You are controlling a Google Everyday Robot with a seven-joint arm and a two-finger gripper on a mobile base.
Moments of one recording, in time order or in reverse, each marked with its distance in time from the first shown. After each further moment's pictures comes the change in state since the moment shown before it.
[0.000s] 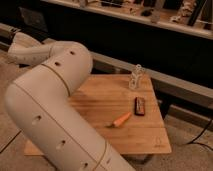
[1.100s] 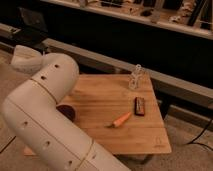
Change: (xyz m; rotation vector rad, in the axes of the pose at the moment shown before) arm -0.031 -0.004 0.039 -0.024 0.161 -0.134
